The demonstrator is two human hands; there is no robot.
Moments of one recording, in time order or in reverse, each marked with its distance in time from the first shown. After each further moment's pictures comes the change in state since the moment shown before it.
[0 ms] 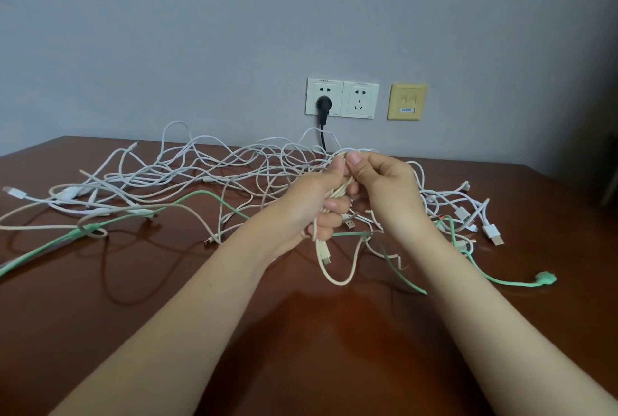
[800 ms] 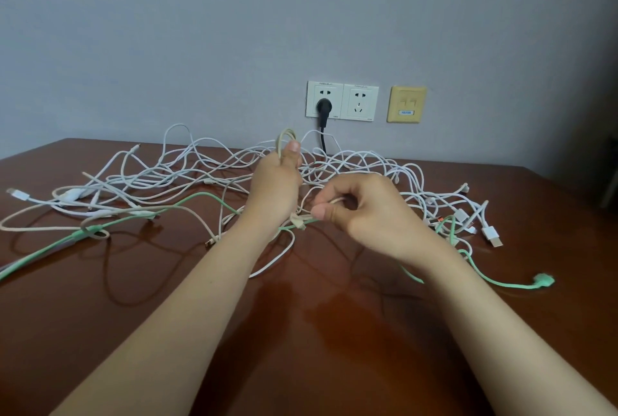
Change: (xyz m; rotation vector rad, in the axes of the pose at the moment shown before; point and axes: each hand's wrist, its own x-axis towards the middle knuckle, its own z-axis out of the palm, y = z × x) left_hand 0.017 -0.002 -0.027 0.305 0.642 0.347; right_hand -0.013 -0.004 -0.001 -0.528 -0.339 -0.225
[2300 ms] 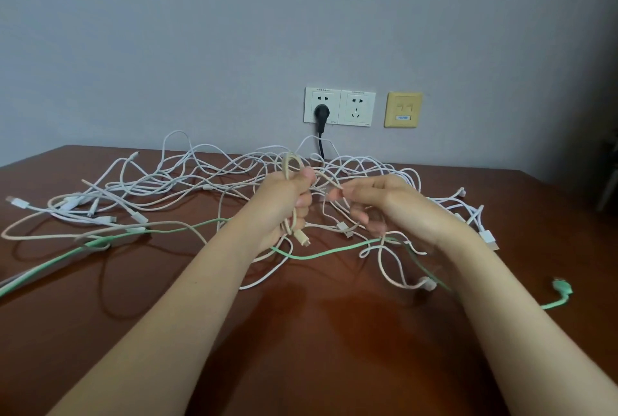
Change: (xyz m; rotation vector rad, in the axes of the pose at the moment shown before) left_hand -0.012 0.009 -0.004 -0.303 -0.323 -0.322; right_hand 0.008 0.019 -0.029 0.435 -0.211 0.288
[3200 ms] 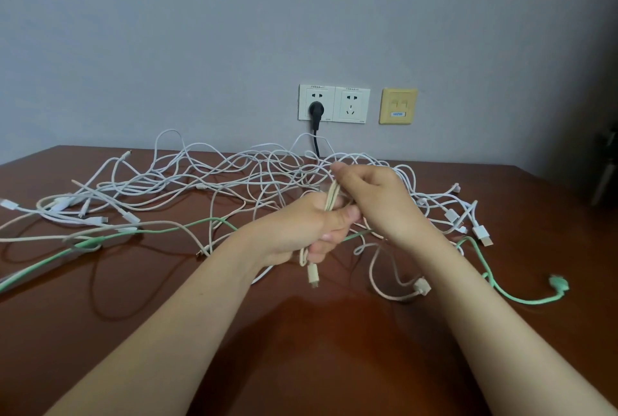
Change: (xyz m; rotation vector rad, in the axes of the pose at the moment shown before) left_hand -0.017 -0.010 0.017 0.320 -0.478 -0.002; right_hand 0.004 0.001 0.019 -0.250 0.436 -0.199
